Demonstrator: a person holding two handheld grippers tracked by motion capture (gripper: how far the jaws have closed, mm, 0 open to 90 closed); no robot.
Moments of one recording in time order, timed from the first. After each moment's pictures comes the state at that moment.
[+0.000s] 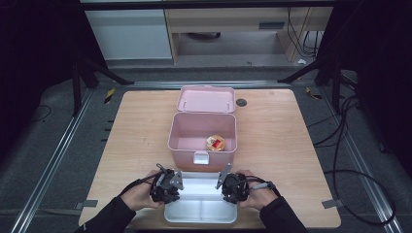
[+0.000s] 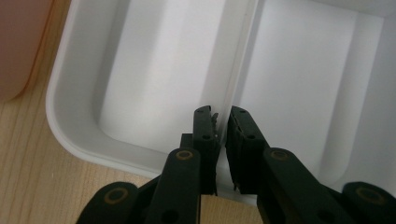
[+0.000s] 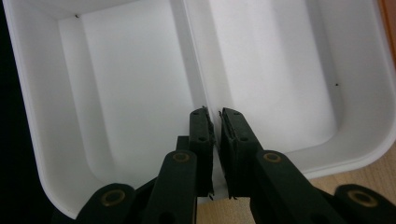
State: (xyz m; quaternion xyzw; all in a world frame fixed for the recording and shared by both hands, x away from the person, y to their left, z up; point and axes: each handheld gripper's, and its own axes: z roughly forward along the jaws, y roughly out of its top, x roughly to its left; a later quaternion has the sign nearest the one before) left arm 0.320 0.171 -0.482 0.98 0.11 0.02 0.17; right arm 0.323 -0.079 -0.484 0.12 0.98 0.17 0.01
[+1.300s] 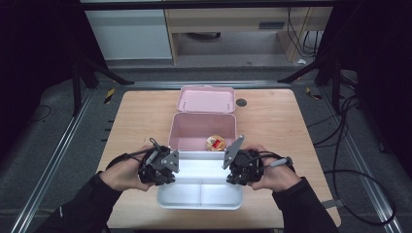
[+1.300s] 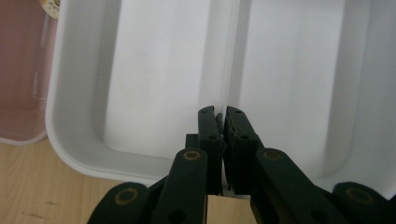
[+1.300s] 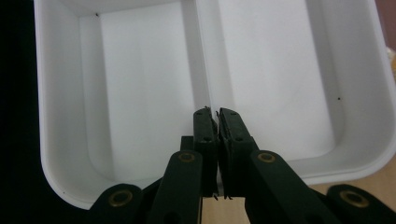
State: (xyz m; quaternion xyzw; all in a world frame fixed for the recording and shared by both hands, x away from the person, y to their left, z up) left arm 0.331 0.168 -0.344 0.98 0.05 0.04 0.17; right arm 0.330 -0.095 -0.355 0.07 0.97 0.22 0.02
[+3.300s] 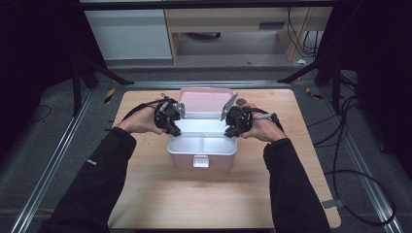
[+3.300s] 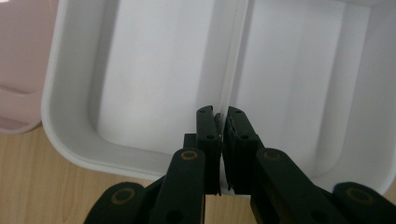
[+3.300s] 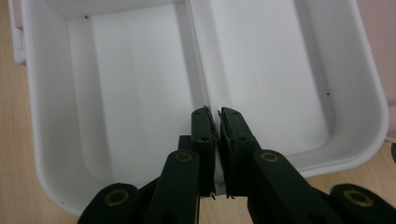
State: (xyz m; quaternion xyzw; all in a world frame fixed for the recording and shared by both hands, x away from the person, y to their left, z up) left arm 0.488 0.168 -0.374 0.98 0.07 0.03 0.16; right arm 0.473 -0.092 -0.377 0.10 0.97 0.21 0.07
